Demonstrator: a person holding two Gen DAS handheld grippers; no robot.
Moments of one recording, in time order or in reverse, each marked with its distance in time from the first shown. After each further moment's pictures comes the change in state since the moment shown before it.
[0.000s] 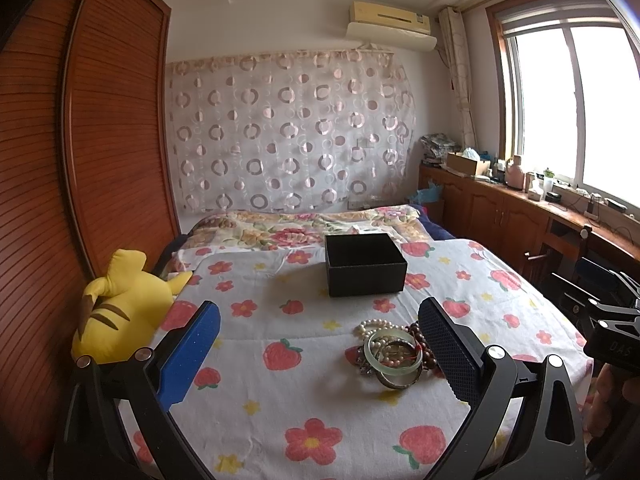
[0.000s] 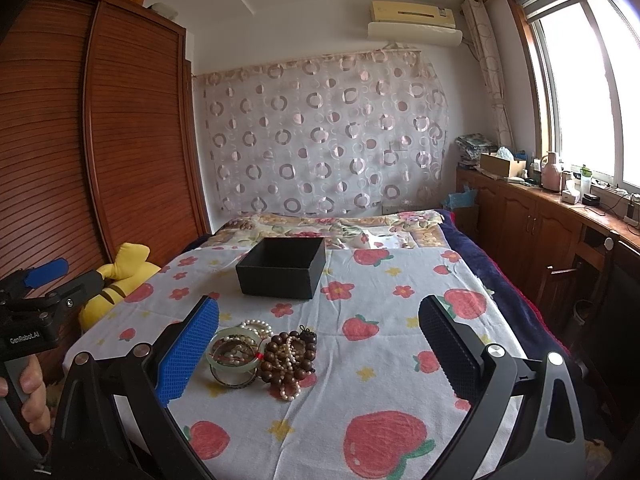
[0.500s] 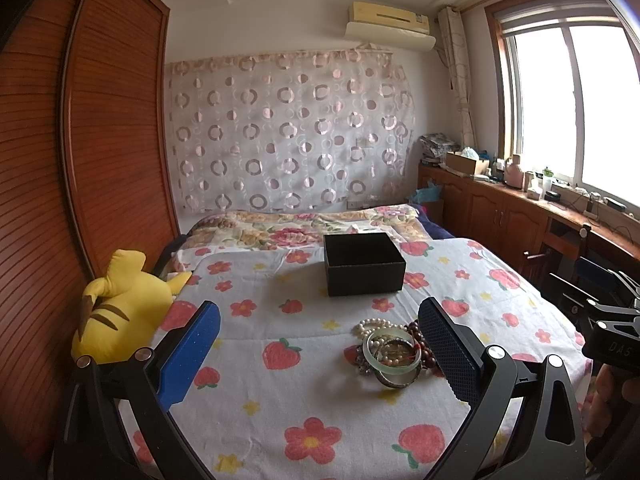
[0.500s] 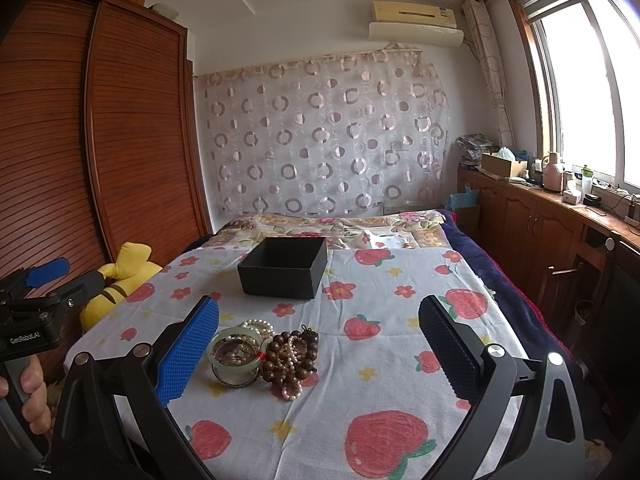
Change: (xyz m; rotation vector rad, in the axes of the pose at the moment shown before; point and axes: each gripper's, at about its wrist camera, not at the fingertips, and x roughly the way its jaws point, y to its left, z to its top) left arm -0.001 0.000 0.000 0.001 0.000 -0.001; right arm 0.001 -0.001 -0.001 0.000 0.003 0.003
